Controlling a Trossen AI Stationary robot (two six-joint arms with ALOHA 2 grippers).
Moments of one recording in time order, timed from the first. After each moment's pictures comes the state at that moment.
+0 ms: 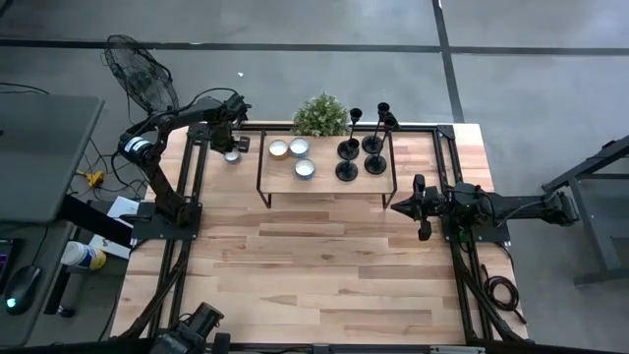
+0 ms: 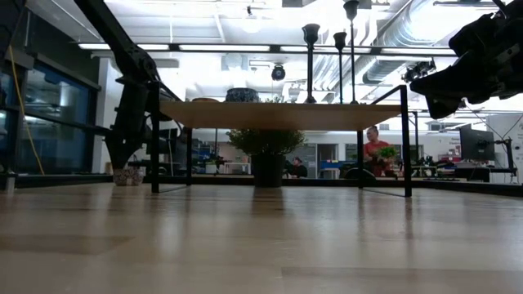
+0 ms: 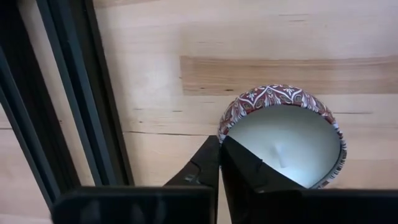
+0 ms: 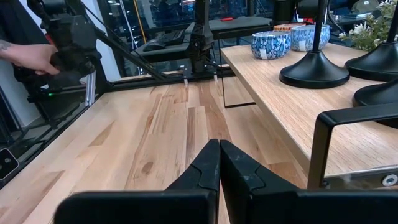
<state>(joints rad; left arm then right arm) 1.05 1.70 1.09 -0.96 -0.16 -0.46 -0.01 0.12 0.01 0.03 0.00 0.13</state>
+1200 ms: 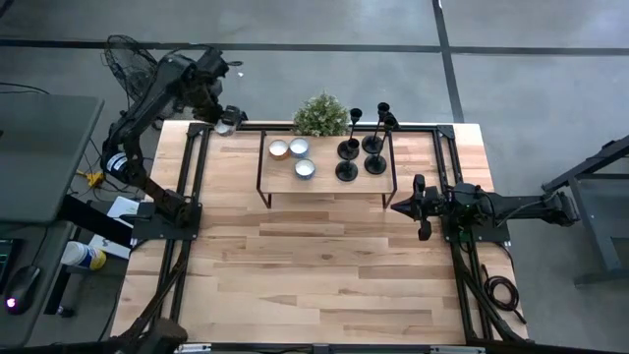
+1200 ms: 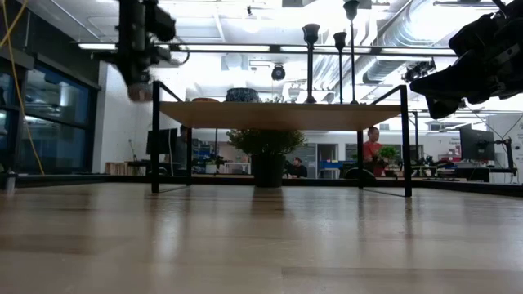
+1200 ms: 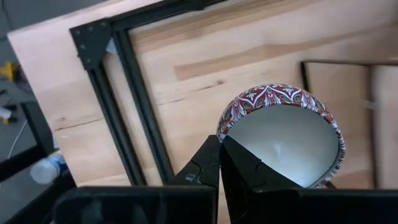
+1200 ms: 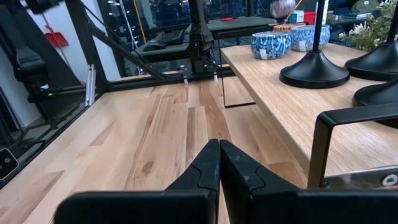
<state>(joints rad) 1.03 1.51 1.65 -1.53 -0.07 -0.28 -0.01 0.12 0.01 0.03 0.00 0.13</state>
